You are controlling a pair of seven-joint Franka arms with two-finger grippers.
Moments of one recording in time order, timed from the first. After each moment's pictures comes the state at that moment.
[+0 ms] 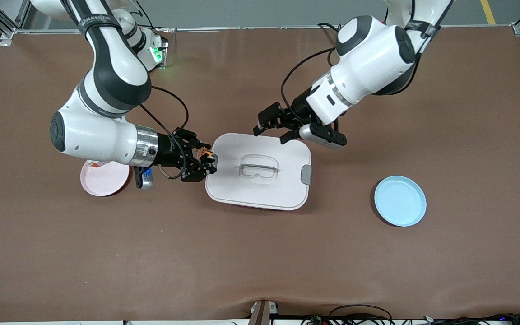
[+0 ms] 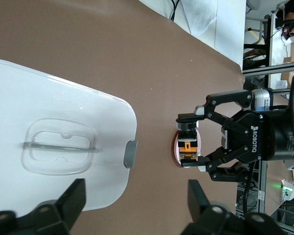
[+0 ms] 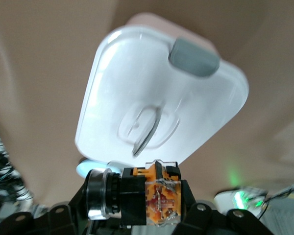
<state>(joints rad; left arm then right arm) -0.07 0.24 -0.65 -1.79 -0.59 2.57 -0.38 0.35 0.36 0.03 -1.59 0.80 1.99 1.34</state>
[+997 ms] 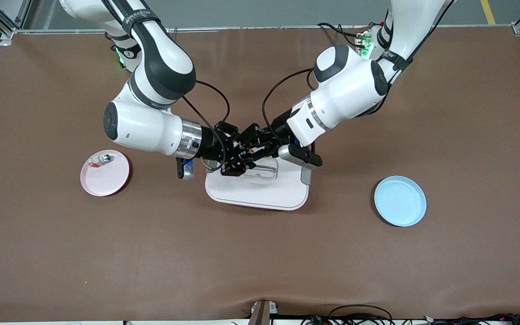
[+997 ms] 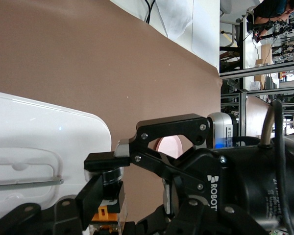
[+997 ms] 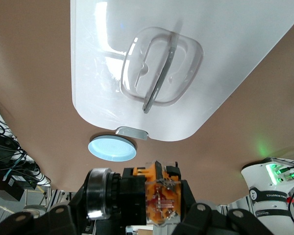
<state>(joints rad) -0.12 0.44 -0.67 -1.66 -0.60 2.67 -0.28 0.50 0.43 0.03 -1.54 0.86 2.14 1.47</state>
